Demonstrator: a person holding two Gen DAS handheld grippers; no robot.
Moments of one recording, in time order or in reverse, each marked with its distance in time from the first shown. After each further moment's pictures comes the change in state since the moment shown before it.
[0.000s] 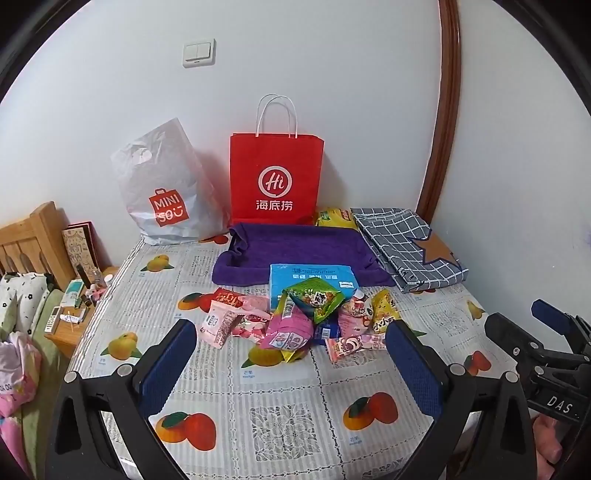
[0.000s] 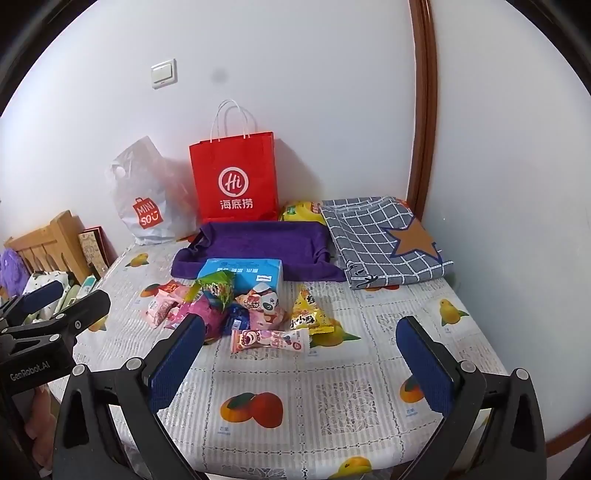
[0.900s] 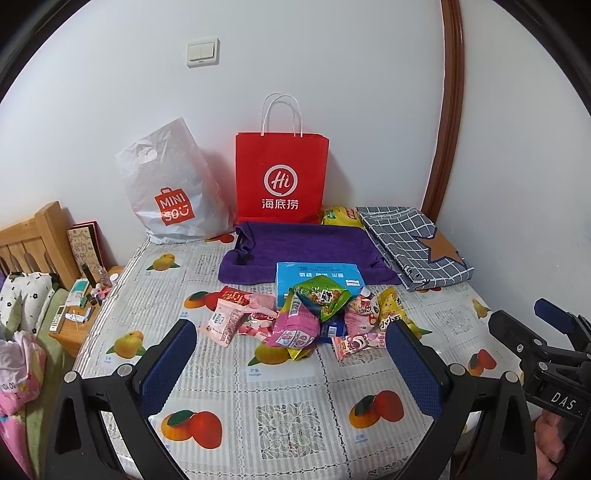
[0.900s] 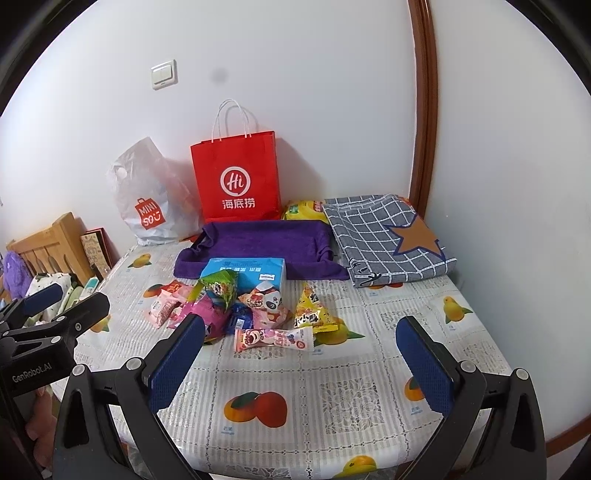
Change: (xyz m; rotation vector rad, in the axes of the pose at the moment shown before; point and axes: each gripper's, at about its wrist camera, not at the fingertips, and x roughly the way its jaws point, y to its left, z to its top) left arm -0.001 0.002 -0.004 0.000 0.002 0.020; right arm 0.003 0.001 -0.006 0.004 -0.005 0.009
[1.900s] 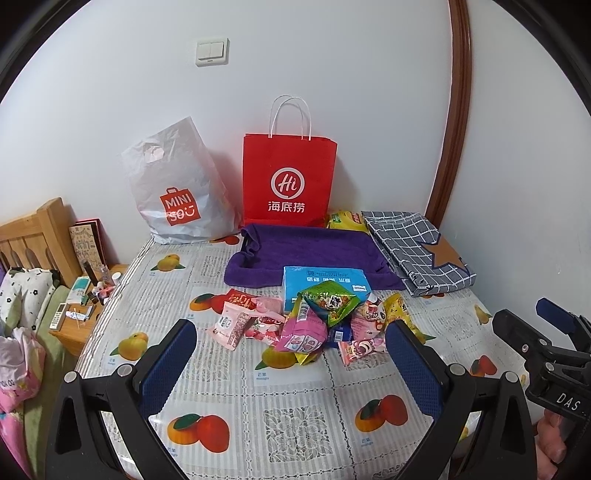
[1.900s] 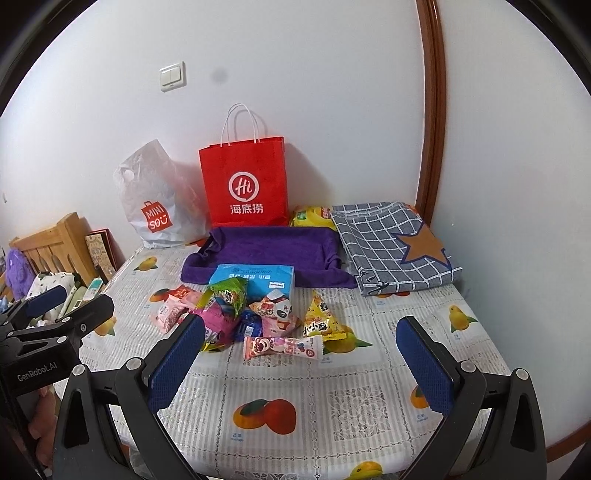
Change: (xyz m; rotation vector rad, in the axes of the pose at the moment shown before) left arm 0.002 0.013 0.003 -0.019 -0.011 0.001; right arm -0.004 0.014 0.008 -0.017 -0.019 0.018
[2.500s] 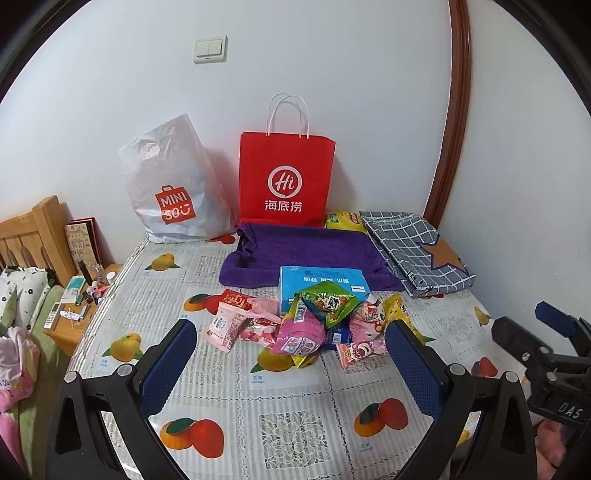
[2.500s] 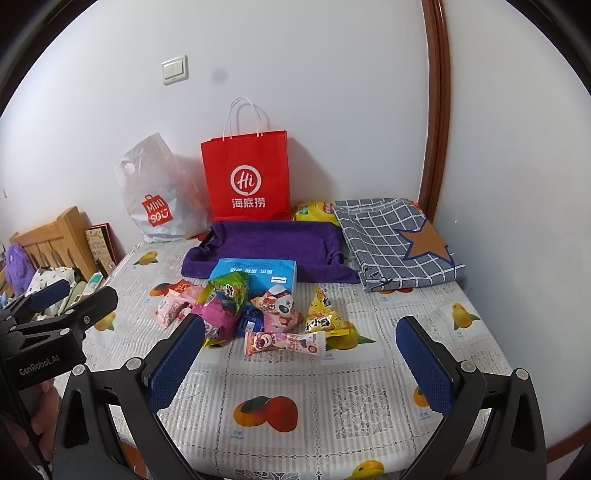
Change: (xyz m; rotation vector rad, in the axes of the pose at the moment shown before) left arm 0.012 -0.002 -0.004 -0.003 -0.003 -0.010; right arm 0.007 0.001 -0.002 -0.012 0.021 0.003
